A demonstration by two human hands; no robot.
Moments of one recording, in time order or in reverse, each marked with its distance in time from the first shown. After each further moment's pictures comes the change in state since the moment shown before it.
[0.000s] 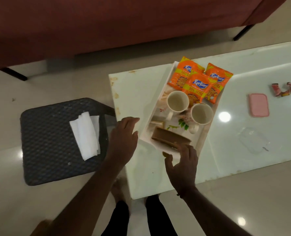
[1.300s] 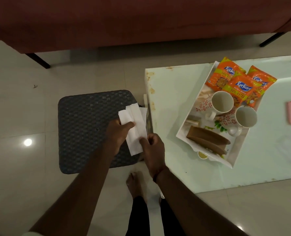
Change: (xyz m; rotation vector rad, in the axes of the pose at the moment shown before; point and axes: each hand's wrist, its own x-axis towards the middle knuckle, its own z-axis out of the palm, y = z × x) left_hand -0.006 -0.124 -0.059 -0.750 -0.039 -0.876; right_hand -0.021 -0.171 0.137 0.576 -0.480 0.593
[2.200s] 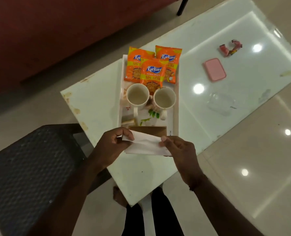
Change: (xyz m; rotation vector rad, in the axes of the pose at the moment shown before) left_hand -0.074 0.063 0.149 0.360 -0.692 0.454; right_hand -0.024 0.019 -0.259 0.273 0.300 -0.035
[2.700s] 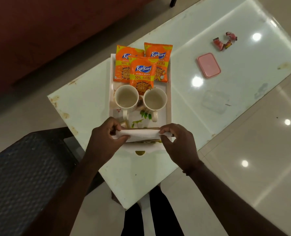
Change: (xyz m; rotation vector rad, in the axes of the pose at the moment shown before) left_hand 0.030 0.009 0.013 0.439 0.229 0.192; right_hand 0.045 -0.001 -0.023 -0.606 0.092 -0.475
